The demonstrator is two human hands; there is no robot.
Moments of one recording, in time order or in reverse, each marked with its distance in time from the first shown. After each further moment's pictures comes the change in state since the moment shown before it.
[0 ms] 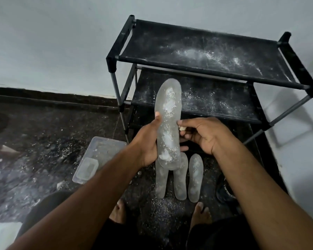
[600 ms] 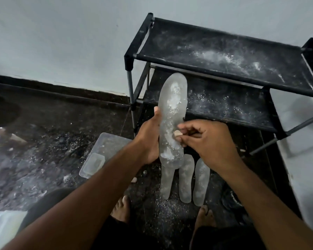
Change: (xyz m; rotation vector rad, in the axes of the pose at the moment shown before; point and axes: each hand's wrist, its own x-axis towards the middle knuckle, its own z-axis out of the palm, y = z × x) left_hand 0.000 0.016 -0.023 0.065 0.087 0.124; right_hand -0.037 0.017 0.015 -0.699 -0.167 -0.774
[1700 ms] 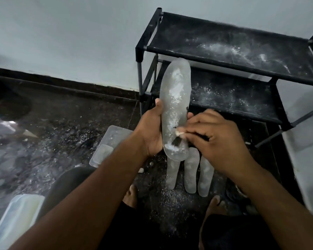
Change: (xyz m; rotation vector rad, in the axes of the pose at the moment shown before) left_hand -0.040 0.006 0.000 -0.228 -0.116 -0.080; right_hand -0.037 -0.022 -0.001 -0.297 -0.029 -0.390
